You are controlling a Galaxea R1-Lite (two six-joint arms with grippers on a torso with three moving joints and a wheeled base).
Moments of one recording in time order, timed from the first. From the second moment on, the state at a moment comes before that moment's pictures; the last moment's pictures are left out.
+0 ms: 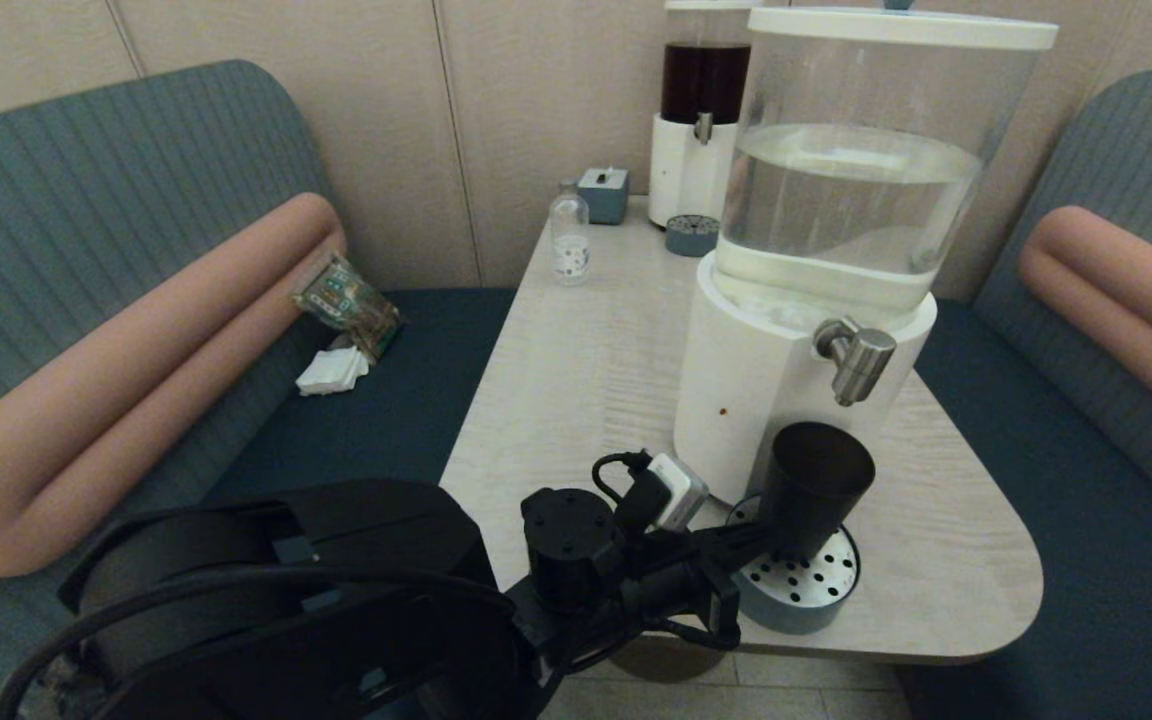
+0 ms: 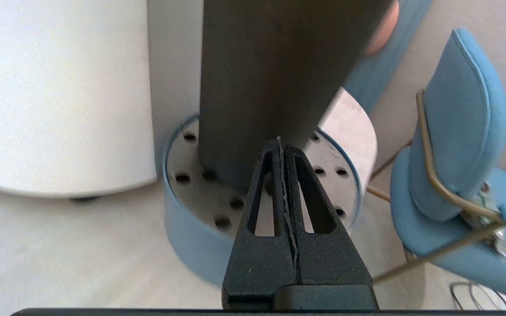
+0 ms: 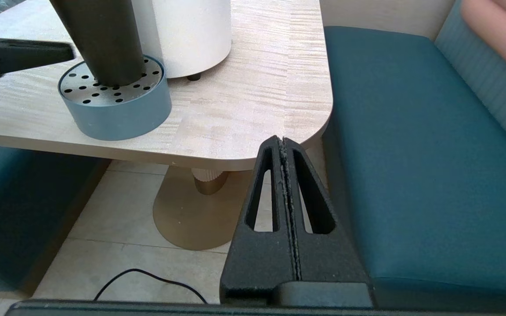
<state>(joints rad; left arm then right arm) -0.81 2.36 -0.90 -1.52 -0.35 -0.08 -0.01 0.00 0.00 -0.04 -0.01 0.00</state>
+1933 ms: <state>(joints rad) 0.02 0.06 -0.14 -0.20 -0.24 0.03 -0.01 0.00 0.00 -0.04 -0.01 0.00</state>
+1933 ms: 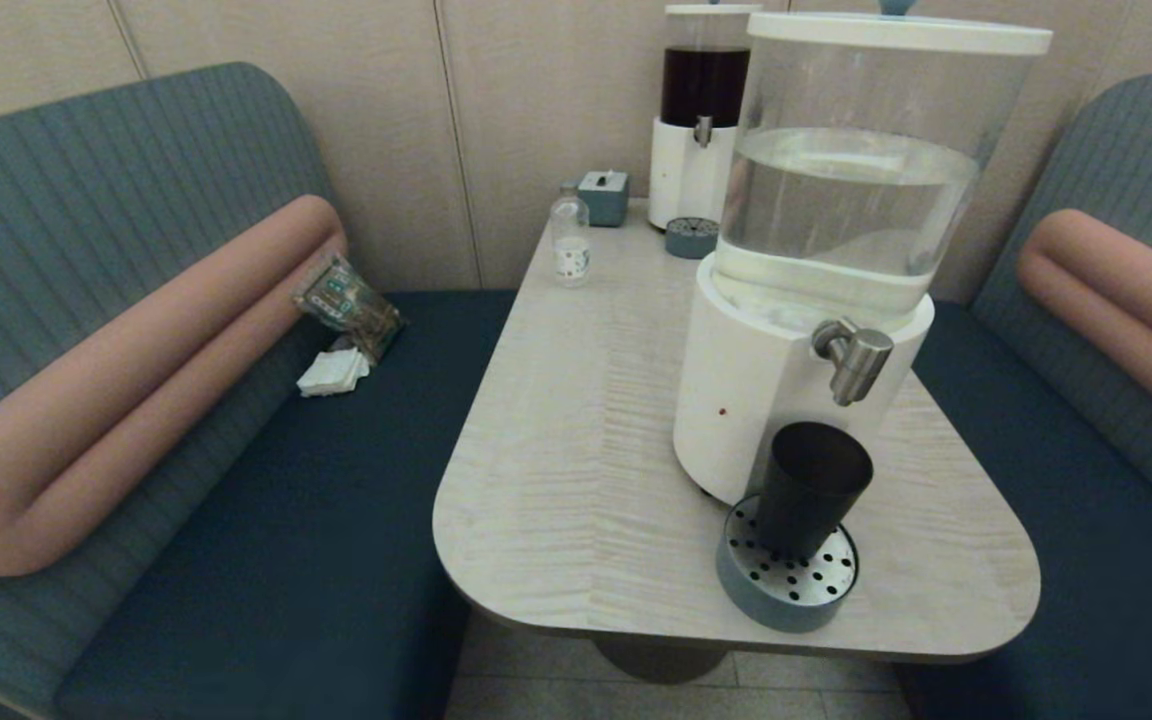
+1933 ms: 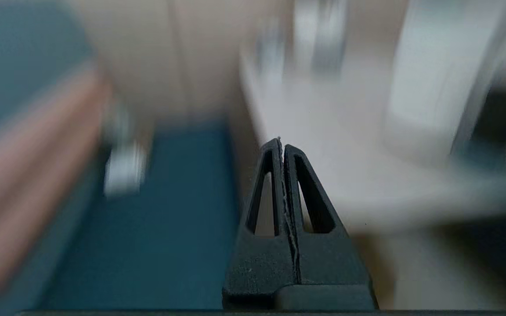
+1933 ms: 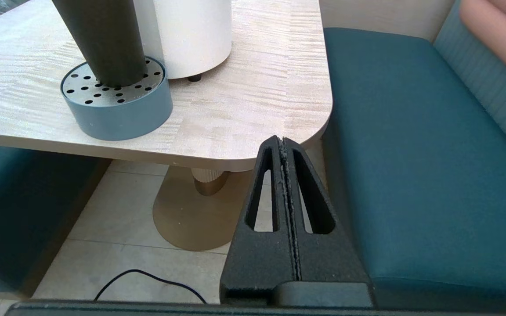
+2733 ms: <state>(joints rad) 0.02 0.00 0.00 0.04 -0.03 0.11 -0.01 0.00 0.00 -0.04 -0.01 0.00</state>
